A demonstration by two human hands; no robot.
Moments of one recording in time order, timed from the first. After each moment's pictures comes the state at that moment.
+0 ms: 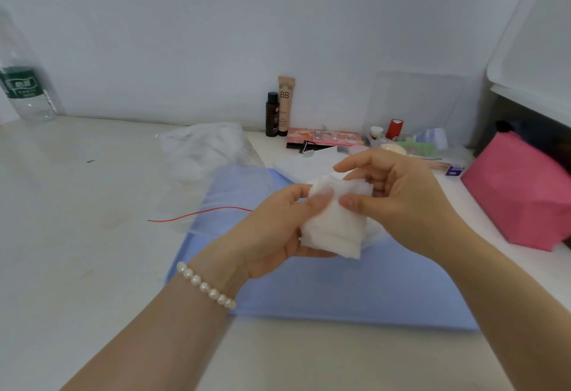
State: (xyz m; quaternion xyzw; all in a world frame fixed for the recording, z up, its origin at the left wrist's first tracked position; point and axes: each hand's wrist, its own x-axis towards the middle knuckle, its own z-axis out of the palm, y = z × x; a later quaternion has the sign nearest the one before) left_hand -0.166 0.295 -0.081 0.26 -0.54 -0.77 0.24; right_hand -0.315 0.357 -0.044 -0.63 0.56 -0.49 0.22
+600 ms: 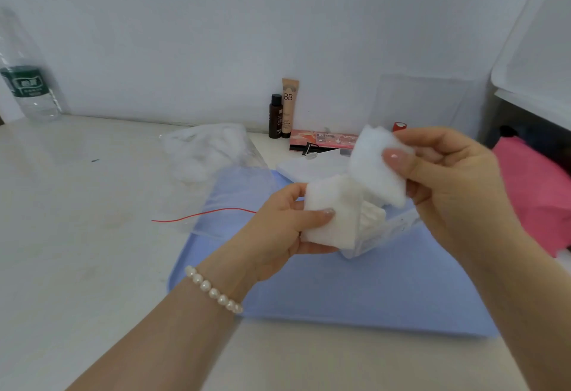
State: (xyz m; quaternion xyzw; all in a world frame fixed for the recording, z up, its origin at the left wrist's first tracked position) left_hand -0.168 0.293 -0.089 0.26 -0.52 -0.75 0.31; right_hand -0.319 0.369 -0.025 -0.44 0.42 -0.71 0.34
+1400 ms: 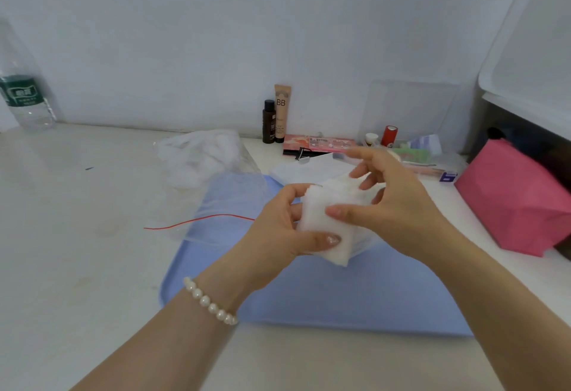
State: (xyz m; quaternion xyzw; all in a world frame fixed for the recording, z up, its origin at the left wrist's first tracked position) left_hand -0.172 0.297 -0.096 0.23 -0.60 -0.69 0.34; right_hand -0.324 0.357 -0.047 -0.58 0.67 -0.43 0.16
